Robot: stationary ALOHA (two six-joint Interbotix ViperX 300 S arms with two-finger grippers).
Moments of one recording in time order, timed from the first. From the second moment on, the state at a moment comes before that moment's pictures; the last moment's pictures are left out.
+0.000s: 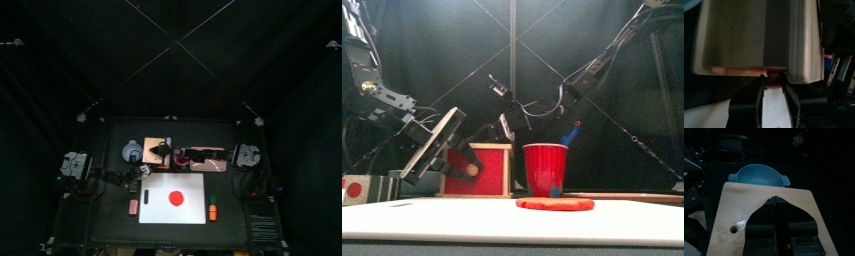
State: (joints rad) left arm -0.10 0.19 0.95 -0.99 -0.82 -0.88; right arm -0.35 0.40 0.32 -0.37 -0.47 -0.01
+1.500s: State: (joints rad) left arm -0.28 0.17 0.95 -1.06 -0.74 -0.89; right arm -0.37 0.40 0.30 -0.37 -0.44 -0.01
